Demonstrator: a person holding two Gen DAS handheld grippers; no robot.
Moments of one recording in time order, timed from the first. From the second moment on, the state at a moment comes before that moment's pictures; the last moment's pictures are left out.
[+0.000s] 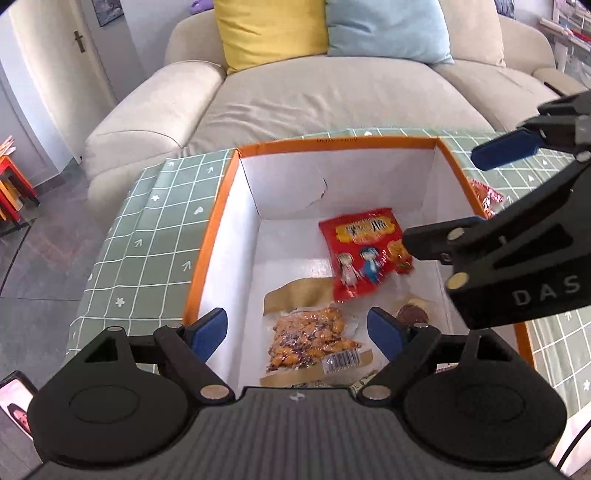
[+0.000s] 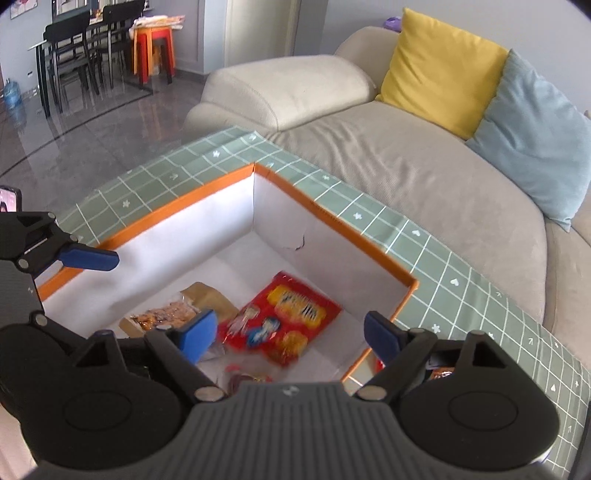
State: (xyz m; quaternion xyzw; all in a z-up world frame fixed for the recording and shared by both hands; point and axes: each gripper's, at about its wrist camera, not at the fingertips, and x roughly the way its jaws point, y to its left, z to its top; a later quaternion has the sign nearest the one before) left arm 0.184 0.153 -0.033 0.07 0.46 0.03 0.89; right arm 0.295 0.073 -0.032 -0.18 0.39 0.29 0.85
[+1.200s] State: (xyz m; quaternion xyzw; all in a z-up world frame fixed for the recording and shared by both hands) left arm 0.124 0.003 -0.014 0.03 0.31 -0.09 0.94; right arm 0.158 -0.168 -0.046 0.01 0.31 0.07 0.95
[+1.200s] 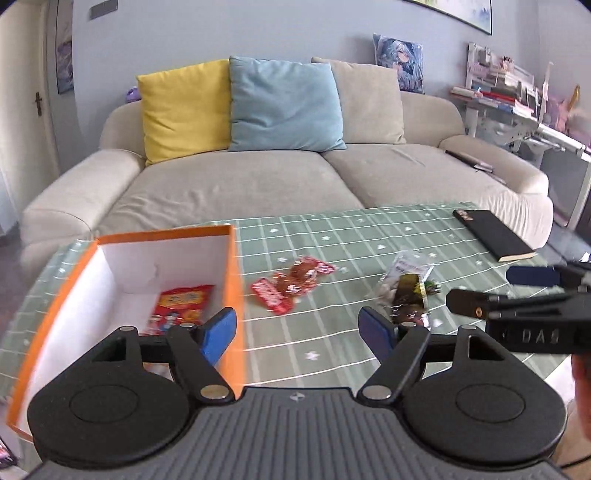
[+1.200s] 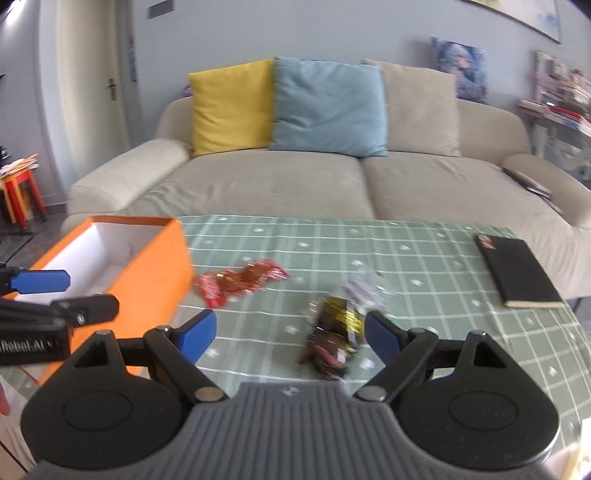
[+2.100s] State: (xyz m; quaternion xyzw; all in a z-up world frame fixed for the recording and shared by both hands) left arm 0.173 -0.058 -0.078 0.09 0.36 -0.14 0.92; right arm 0.208 -0.221 -0.129 0.06 0.34 0.03 0.94
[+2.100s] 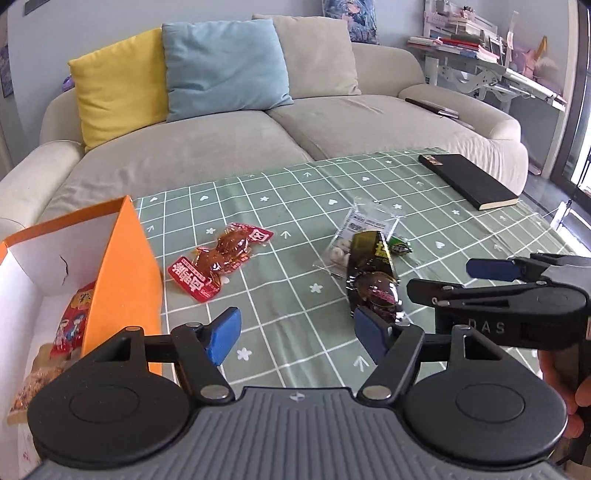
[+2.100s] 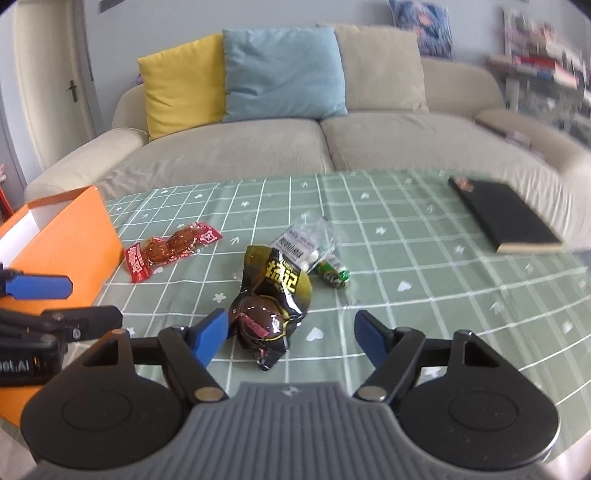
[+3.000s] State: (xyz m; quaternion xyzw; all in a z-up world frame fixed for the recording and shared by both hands) left arm 0.277 -0.080 -0.100 0.21 0.45 -0.14 0.85; right arm 0.267 -0.212 -0.166 0.10 0.42 0.08 0.90
